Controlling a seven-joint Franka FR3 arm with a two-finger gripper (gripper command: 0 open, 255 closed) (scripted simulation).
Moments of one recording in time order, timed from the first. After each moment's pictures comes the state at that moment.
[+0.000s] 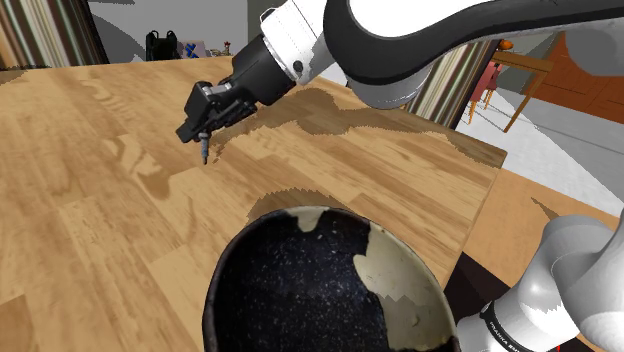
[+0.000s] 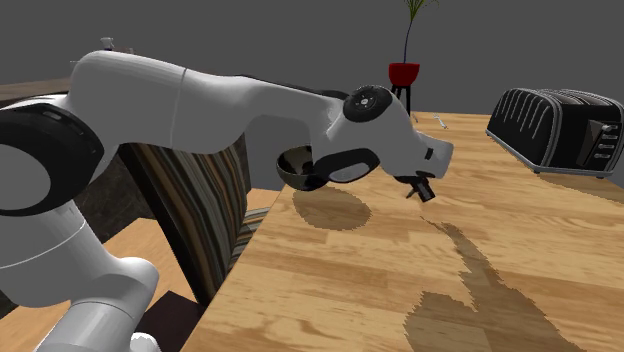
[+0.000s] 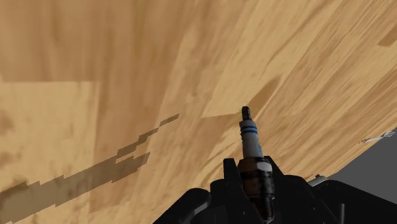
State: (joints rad) arm 0.44 -0.08 0.29 -2.02 0.60 2.66 -0.15
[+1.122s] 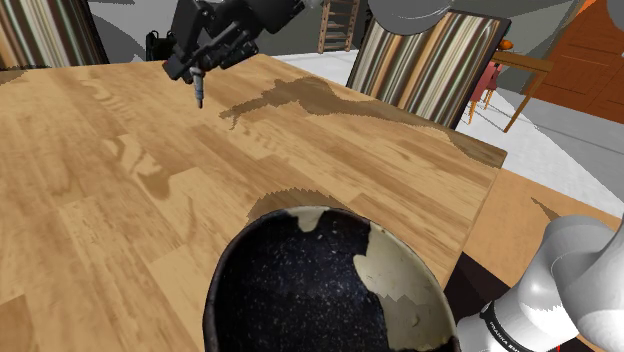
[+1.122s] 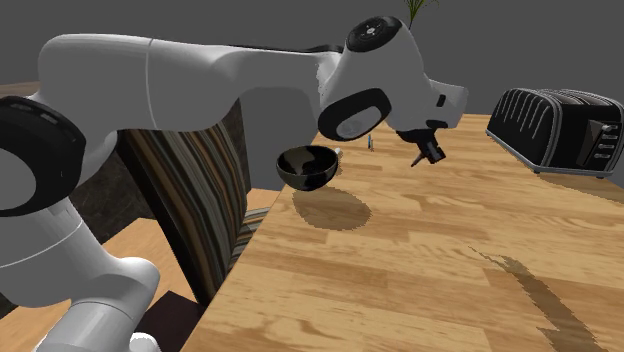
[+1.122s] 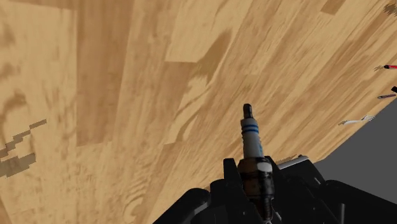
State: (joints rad) arm 0.42 -0.11 0.29 -1.83 0.48 2.46 -0.01
